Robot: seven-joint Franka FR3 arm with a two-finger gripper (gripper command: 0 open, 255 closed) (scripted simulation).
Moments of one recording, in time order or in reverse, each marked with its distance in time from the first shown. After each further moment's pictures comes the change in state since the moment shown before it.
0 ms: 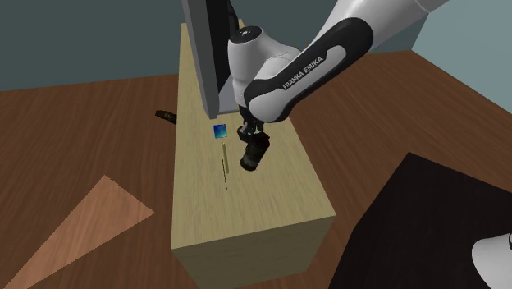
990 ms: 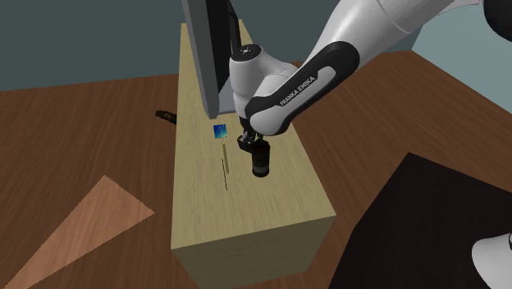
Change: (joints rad) arm 0.002 0.082 -0.007 0.027 -0.007 0.061 0.012
